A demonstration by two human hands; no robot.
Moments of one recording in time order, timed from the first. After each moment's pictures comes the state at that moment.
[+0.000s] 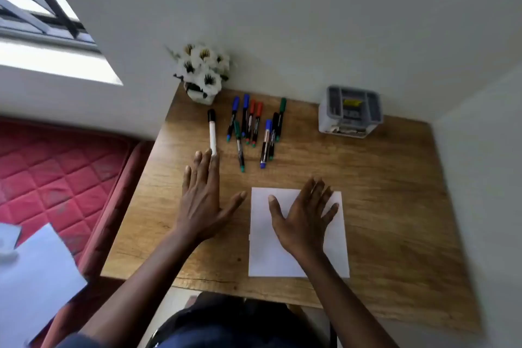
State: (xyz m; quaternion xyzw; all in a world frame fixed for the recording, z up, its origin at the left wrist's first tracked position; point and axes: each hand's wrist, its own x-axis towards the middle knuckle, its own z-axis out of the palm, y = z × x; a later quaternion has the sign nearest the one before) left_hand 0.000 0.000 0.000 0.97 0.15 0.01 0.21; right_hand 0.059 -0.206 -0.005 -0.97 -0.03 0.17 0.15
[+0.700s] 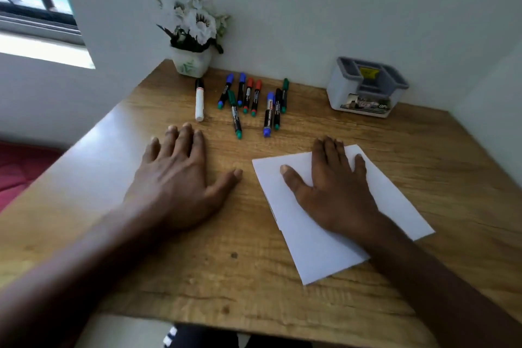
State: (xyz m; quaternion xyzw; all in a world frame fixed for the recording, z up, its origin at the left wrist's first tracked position) left_hand -0.004 0.002 -0.055 0.98 0.16 -0.03 0.06; right_hand 0.095 -0.223 -0.056 -0.98 -0.20 0.06 0.05
